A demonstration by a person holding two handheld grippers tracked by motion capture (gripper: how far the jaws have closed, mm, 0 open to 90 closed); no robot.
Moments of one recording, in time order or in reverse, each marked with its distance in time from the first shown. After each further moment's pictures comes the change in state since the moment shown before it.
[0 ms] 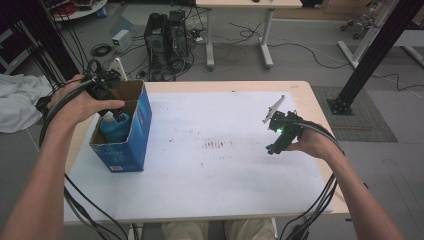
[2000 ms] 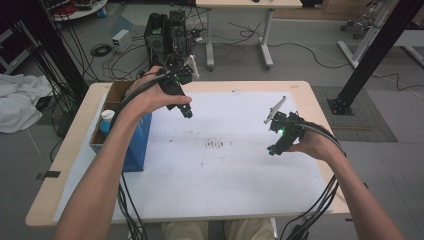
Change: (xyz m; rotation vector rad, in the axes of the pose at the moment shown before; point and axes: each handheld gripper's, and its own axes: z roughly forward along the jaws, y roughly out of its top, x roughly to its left) left arm -0.114 0.099 -0.009 -0.154 -0.136 0.349; right arm 0.002 -0.005 -0.004 0.009 -0.016 0.013
